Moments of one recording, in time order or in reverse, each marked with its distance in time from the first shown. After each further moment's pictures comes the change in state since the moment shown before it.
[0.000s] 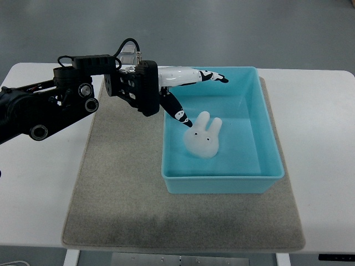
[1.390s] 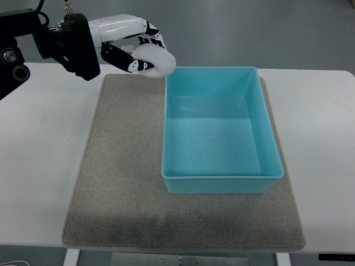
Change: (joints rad) left arm -0.031 0.275 -0.123 -0.162 0.199 -0.020 -0.012; right arm 0.000 0.000 0.000 0.000 0.000 0.000 0.000
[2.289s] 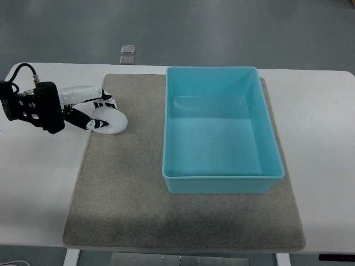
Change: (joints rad) left arm 0.353 0.171 -0.057 -0.005 -0.016 0.009 -0.001; right arm 0.000 0.000 0.000 0.000 0.000 0.000 0.000
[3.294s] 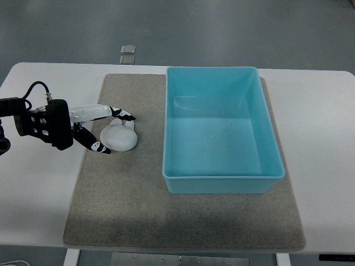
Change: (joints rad) left arm 0.069 -0.036 0.024 -0.031 0.011 -0.023 0.000; right arm 0.000 0.000 0.000 0.000 0.000 0.000 0.000
